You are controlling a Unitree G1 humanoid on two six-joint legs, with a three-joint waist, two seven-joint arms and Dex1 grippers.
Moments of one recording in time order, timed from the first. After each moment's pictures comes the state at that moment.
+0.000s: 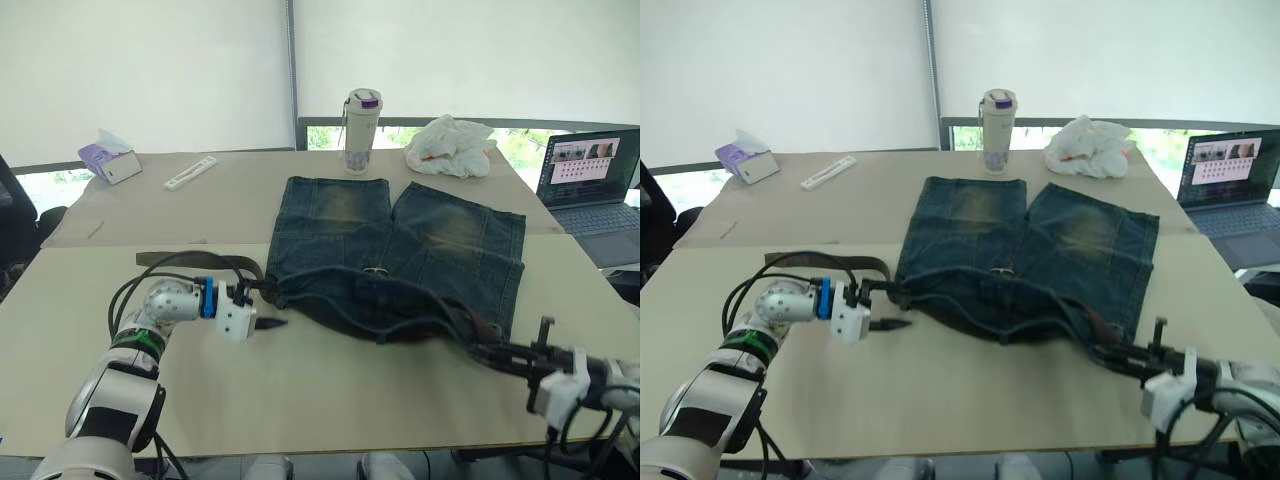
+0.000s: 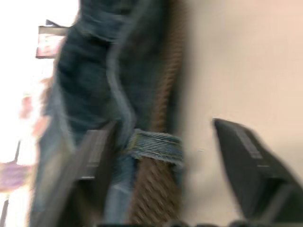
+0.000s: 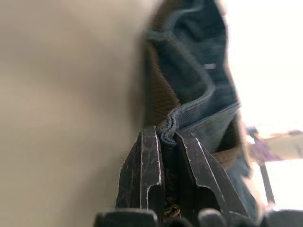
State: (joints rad) left arm -0.71 0.60 -0.29 1.08 0.07 -1.35 -1.16; right arm -0.01 -0.90 -0.11 0.63 0.12 -1.49 1.09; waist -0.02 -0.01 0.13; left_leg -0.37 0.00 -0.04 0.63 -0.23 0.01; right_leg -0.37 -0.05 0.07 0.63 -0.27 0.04
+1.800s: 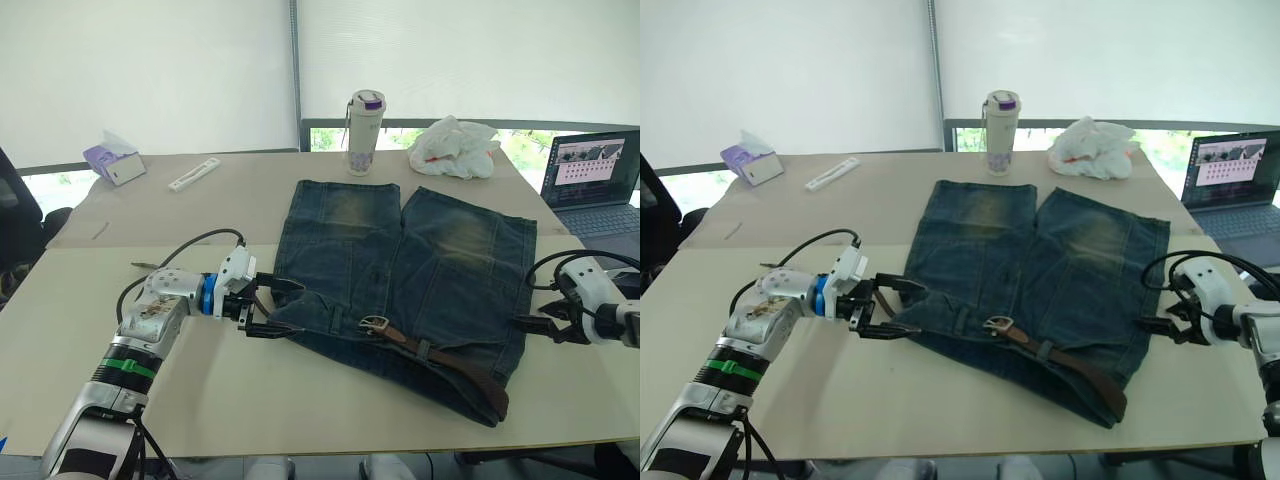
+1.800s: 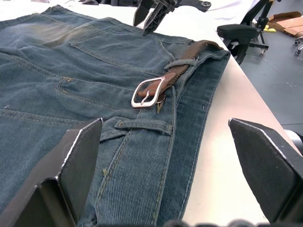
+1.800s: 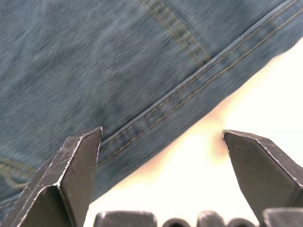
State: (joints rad) left arm -0.54 0.62 -0.18 0.25 -0.46 0.14 -1.42; right arm -0.47 -1.03 0.03 0.61 0.28 0.56 1.01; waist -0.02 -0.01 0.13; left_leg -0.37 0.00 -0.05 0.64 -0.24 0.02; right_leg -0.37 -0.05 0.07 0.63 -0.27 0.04
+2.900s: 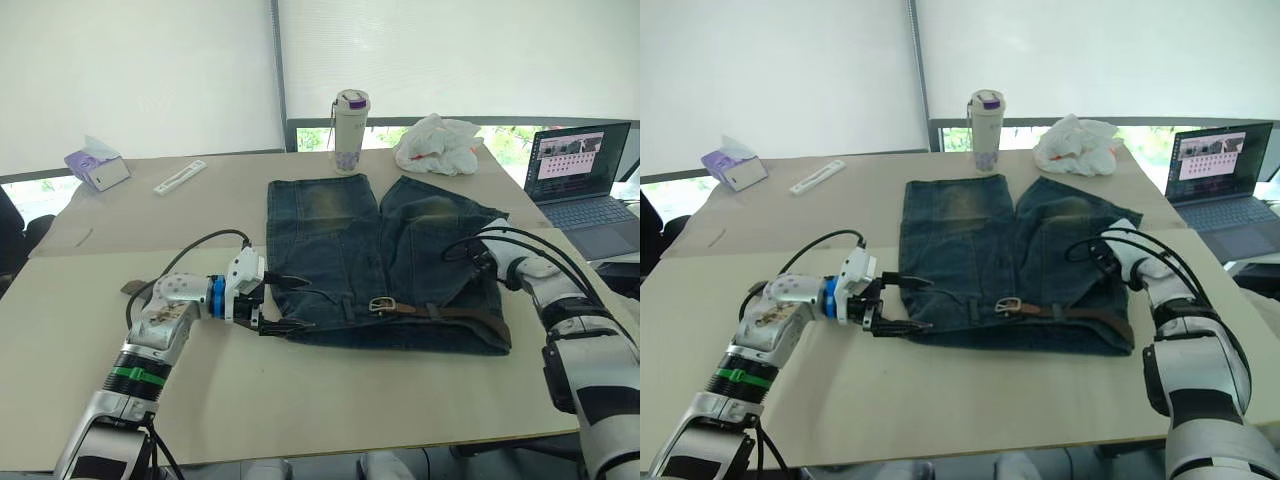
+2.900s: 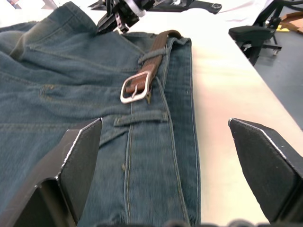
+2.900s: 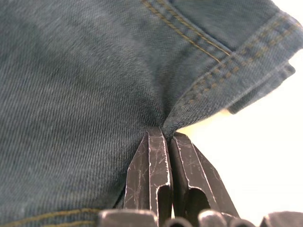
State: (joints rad) left arm -0.50 0.56 -0.14 0.18 -0.40 0.16 -1.32; right arm -0.99 -0.65 0.09 1.33 -0.17 -0.04 0.41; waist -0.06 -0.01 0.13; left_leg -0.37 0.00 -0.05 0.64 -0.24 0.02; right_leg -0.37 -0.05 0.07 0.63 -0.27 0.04
